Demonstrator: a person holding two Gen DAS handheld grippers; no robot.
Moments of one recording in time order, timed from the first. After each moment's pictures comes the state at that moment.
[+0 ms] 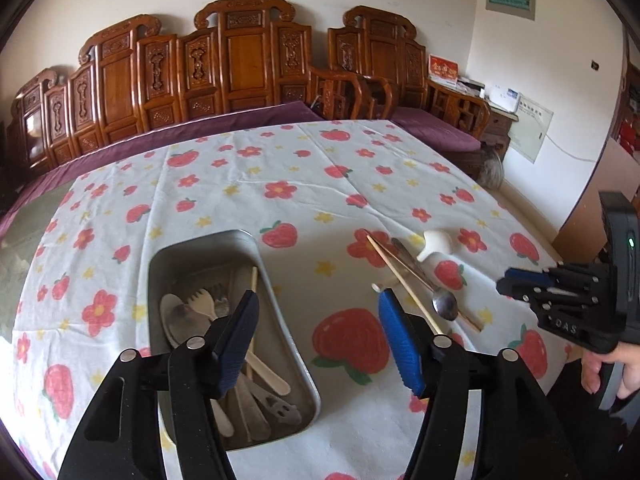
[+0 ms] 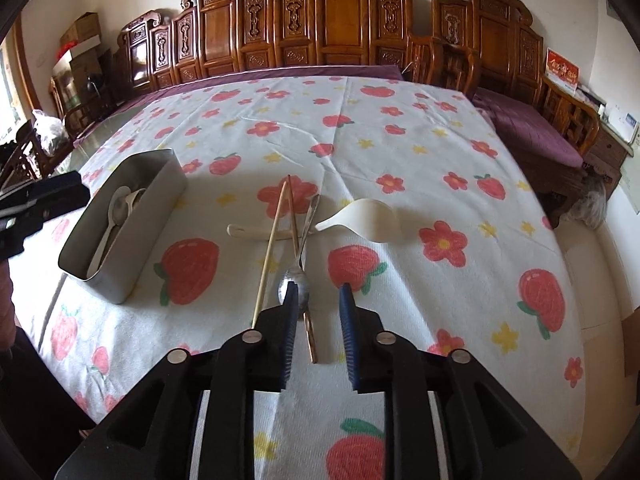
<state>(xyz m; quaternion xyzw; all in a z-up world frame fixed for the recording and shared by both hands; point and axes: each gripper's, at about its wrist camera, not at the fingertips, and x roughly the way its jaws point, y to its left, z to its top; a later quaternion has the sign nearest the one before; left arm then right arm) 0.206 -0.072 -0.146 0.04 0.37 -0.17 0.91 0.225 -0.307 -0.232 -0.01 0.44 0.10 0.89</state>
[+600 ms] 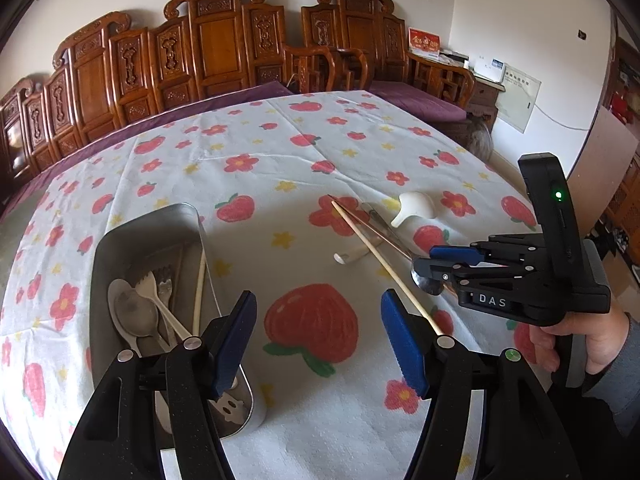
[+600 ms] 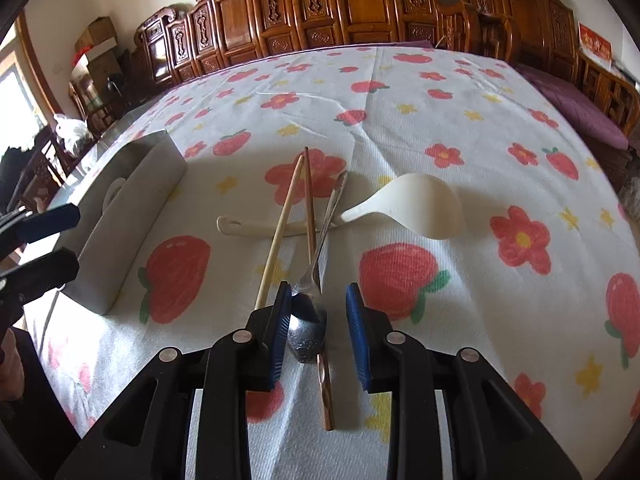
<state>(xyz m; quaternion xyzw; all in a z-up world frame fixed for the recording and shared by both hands) 0.203 -0.112 -0.182 0.07 0.40 -0.20 0.89 0.273 -0.299 -0.290 0.04 0.46 0.17 0.87</state>
